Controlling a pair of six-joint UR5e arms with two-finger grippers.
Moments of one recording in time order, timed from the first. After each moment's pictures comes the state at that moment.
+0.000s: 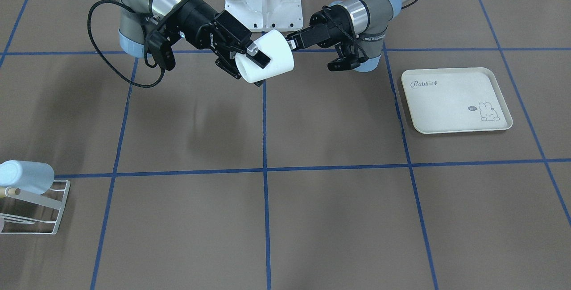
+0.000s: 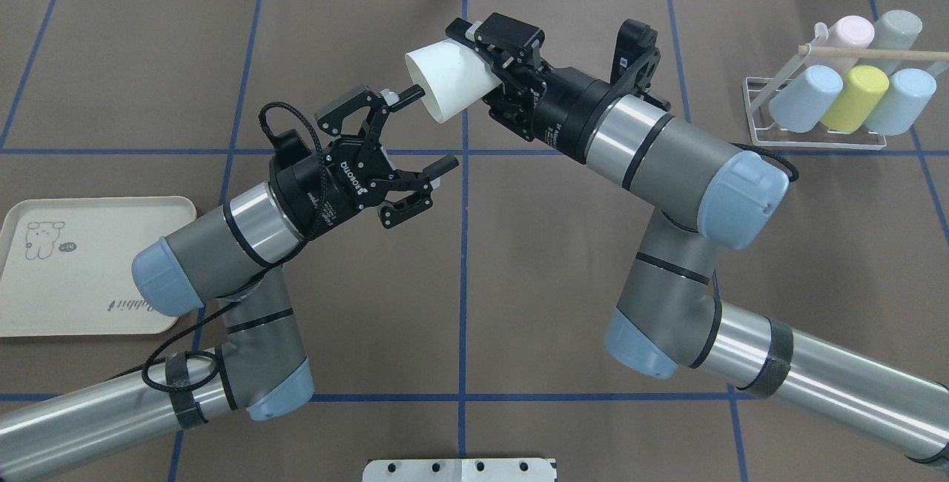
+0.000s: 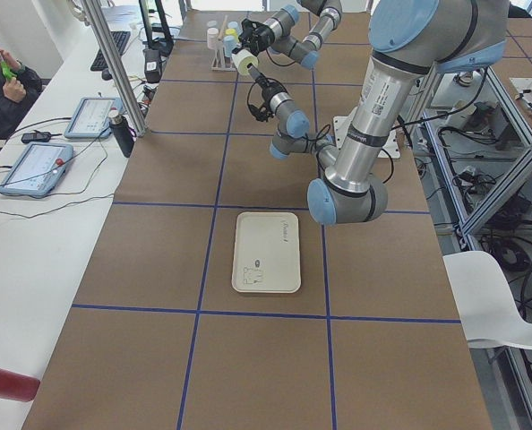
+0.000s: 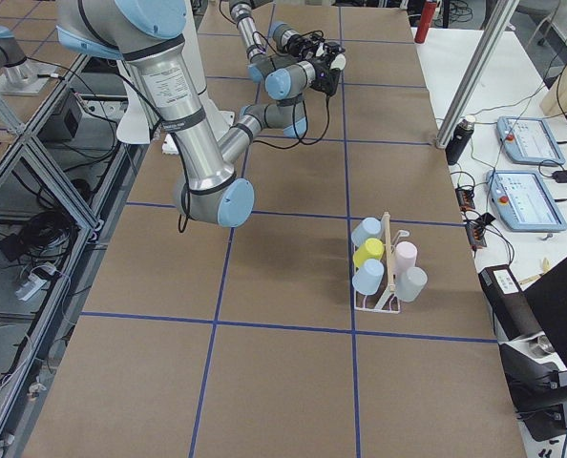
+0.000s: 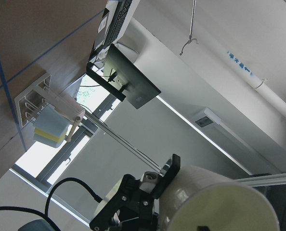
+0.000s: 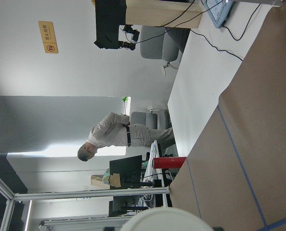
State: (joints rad) left arm -0.44 -2.14 -1.45 -3.48 -1.32 -2.48; right arm 0.55 -1.02 1.66 -0.22 1.36 1.98
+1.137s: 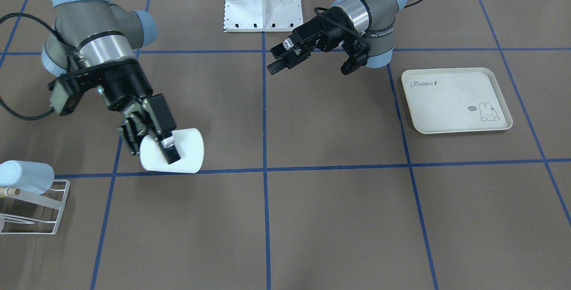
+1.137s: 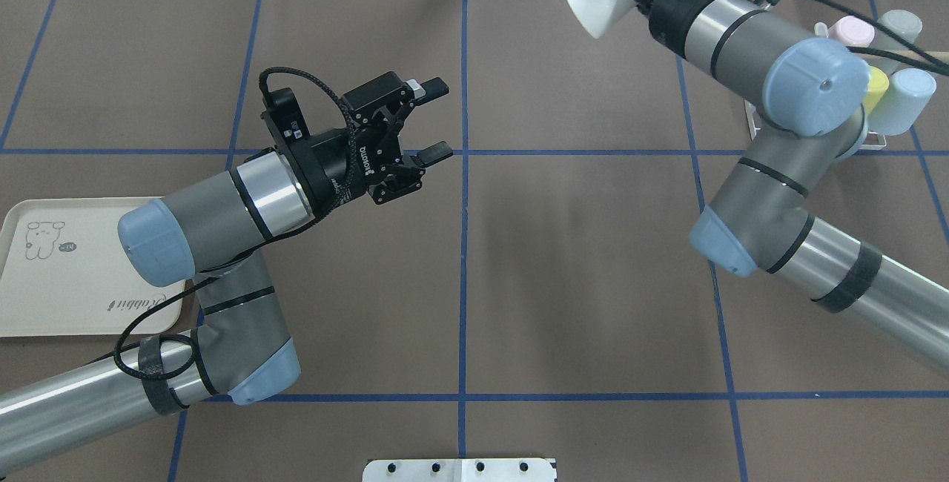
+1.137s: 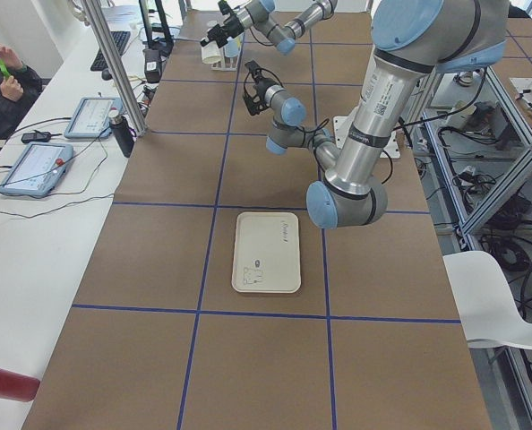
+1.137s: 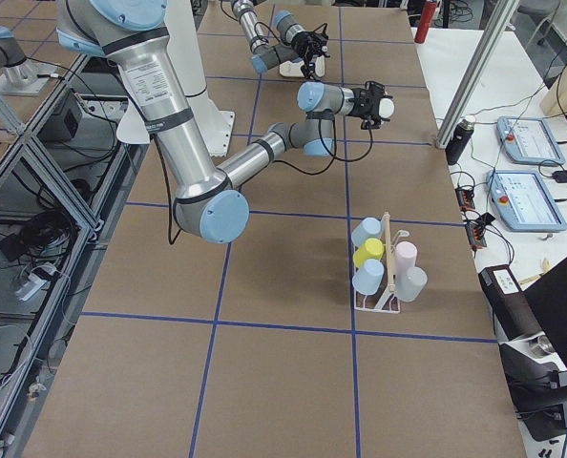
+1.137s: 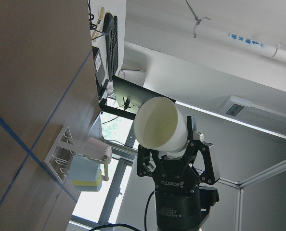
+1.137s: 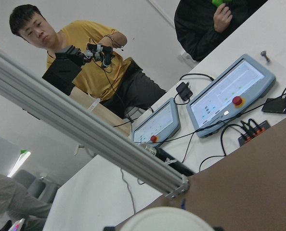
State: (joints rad) left arm -0.50 -2.11 -1.59 -3.10 -1.44 -2.12; right arm 0.82 -1.13 1.62 -0.58 1.36 1.54
